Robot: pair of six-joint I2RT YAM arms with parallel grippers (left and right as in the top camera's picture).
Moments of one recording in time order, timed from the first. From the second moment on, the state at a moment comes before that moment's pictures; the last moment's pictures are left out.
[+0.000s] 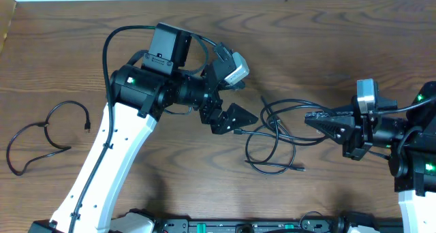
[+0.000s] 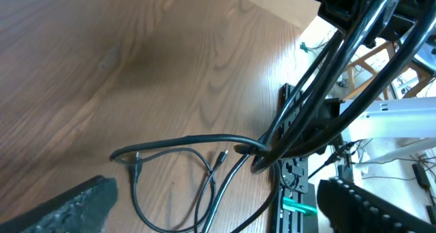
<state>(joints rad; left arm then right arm) -0.38 1.45 1.53 -1.07 0.97 0.47 -0.15 0.91 0.94 -0.48 -1.53 -0.20</state>
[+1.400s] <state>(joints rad) -0.55 1.45 1.53 -1.02 1.05 0.52 -0.01 0.91 0.94 -0.39 -1.53 -0.20</state>
